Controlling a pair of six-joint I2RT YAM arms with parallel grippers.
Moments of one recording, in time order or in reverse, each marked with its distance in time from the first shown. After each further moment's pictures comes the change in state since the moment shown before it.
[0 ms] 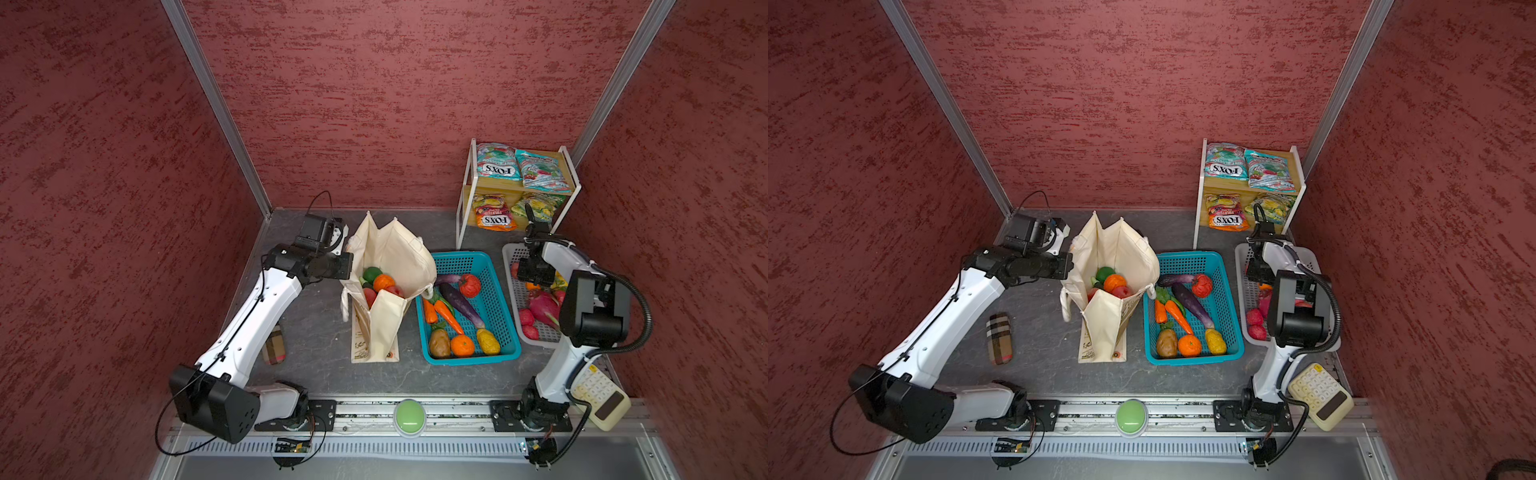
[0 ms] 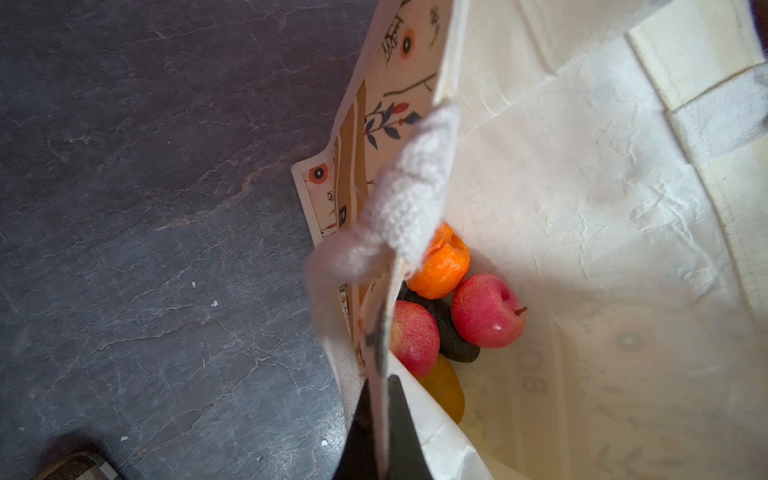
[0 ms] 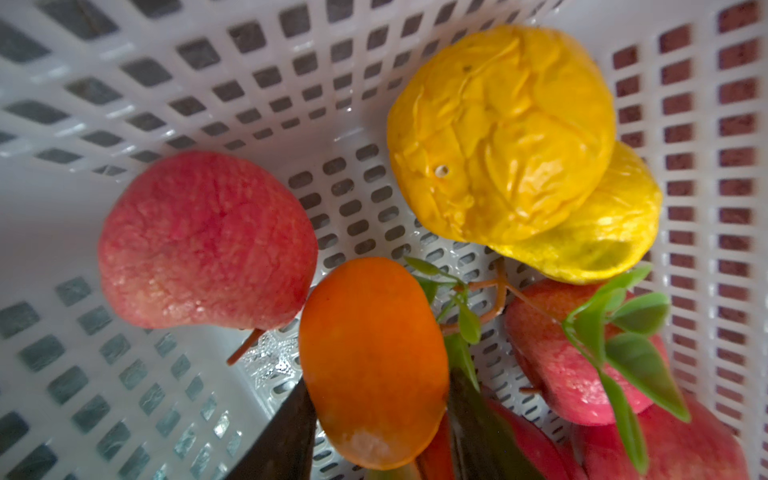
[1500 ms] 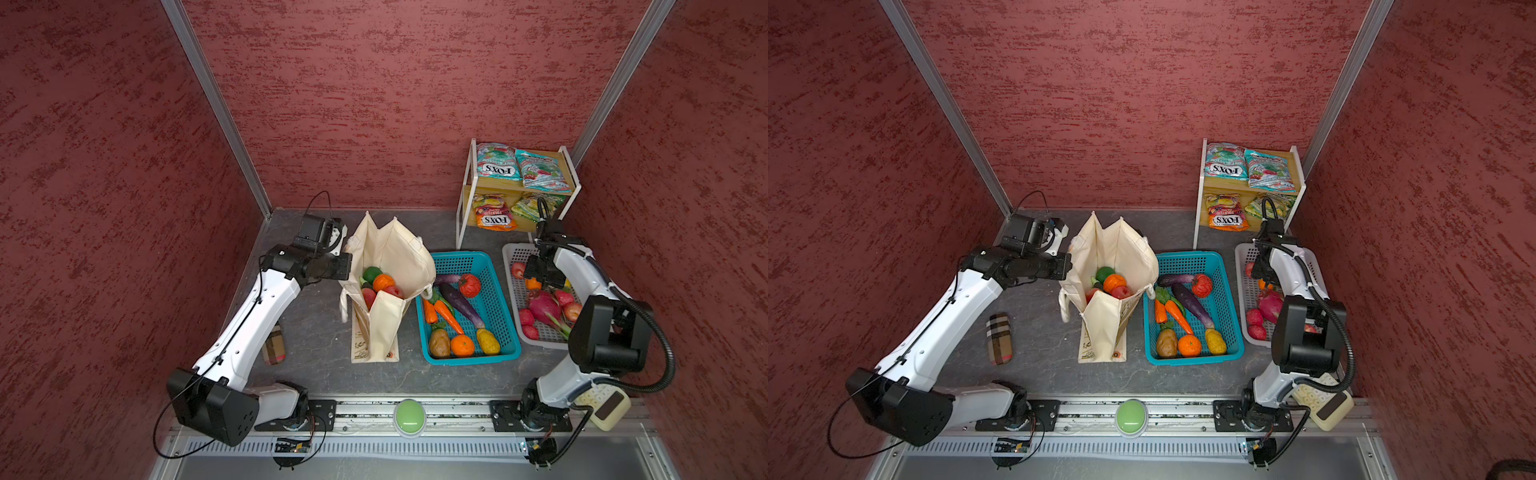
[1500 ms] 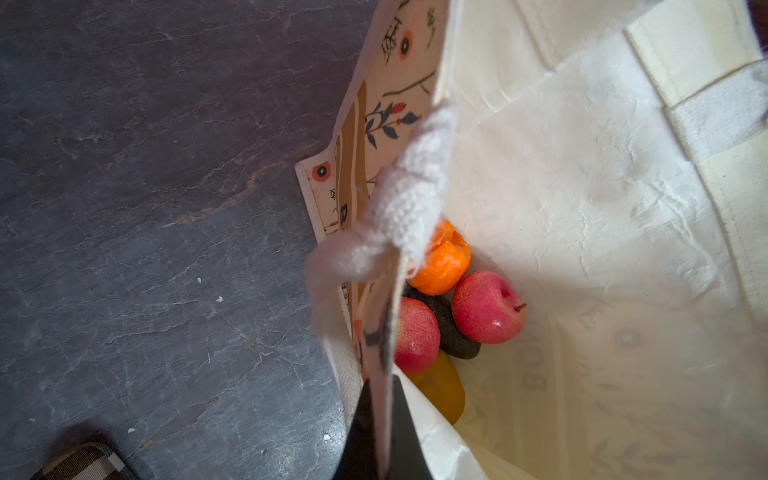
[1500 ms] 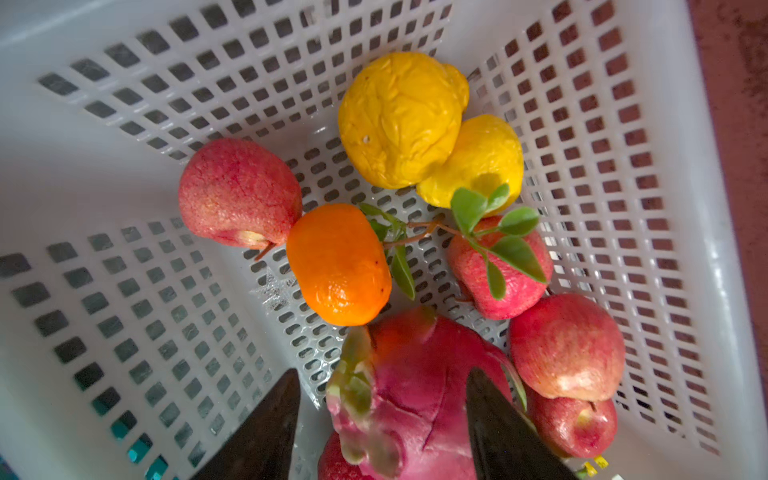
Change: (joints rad) left arm 0.000 -0.013 0.006 -0.016 -0.008 0.000; right arm -0.001 -0.192 -0.035 -0.058 0.014 0.050
